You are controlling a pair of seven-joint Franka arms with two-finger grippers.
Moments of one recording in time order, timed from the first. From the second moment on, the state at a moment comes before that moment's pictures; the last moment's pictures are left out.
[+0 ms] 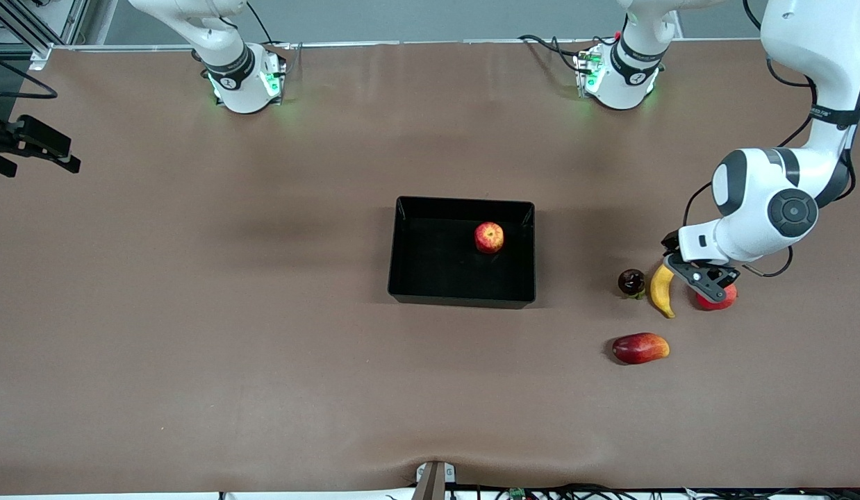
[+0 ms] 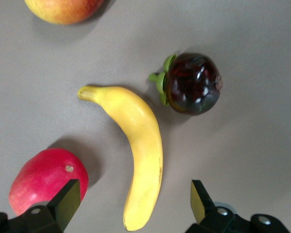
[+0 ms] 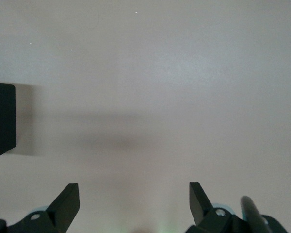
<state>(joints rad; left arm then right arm) 0.09 0.31 -0.06 -2.12 0.11 2.38 0.74 -0.07 -0.01 0.01 -1.49 0.03 1.45 -0.09</state>
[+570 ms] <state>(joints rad) 0.08 0.37 -0.06 -2.20 0.11 2.56 0.74 -0.07 -0.01 0.01 -1.49 0.03 1.44 -0.09</state>
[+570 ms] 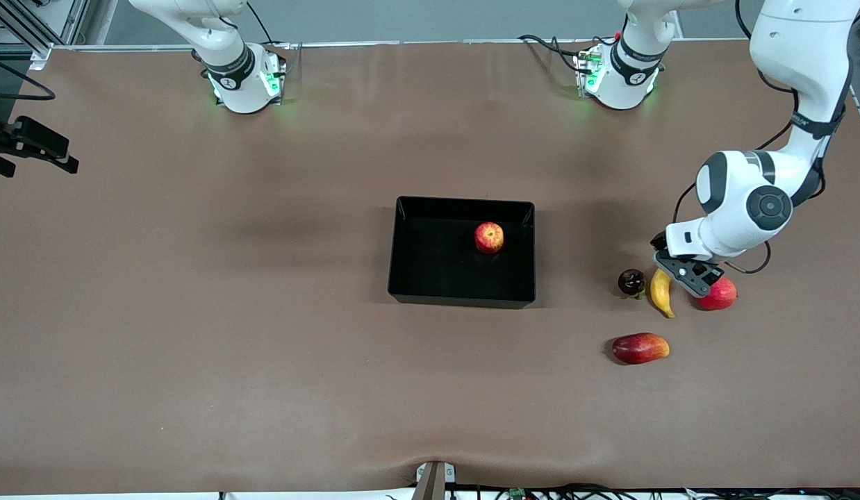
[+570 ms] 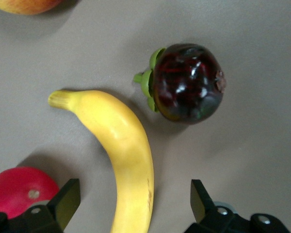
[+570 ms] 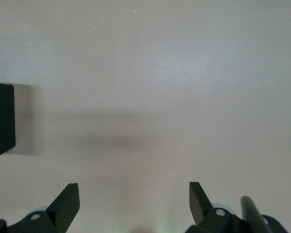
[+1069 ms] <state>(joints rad) 0.08 0.40 -0.06 -2.20 0.11 2.59 0.74 -0.07 -0.01 0.01 -1.49 0.03 1.44 -0.09</state>
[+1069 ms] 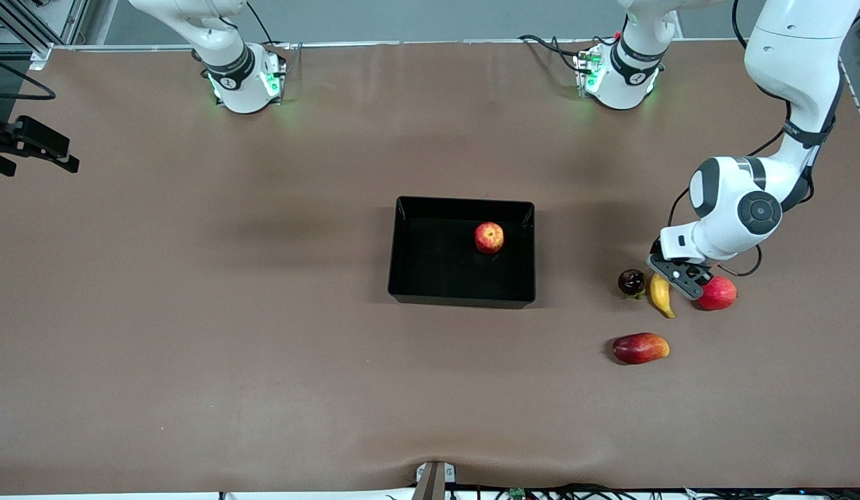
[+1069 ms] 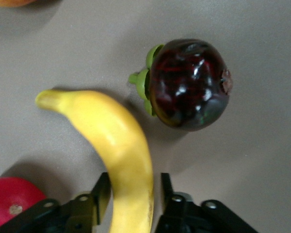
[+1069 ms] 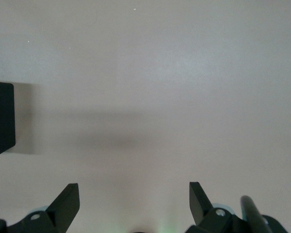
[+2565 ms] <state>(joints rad) 0.07 0.23 -0.29 -1.87 0.10 1.94 0.27 -0.07 -0.01 0.00 -1.50 0.03 1.43 -0.09</state>
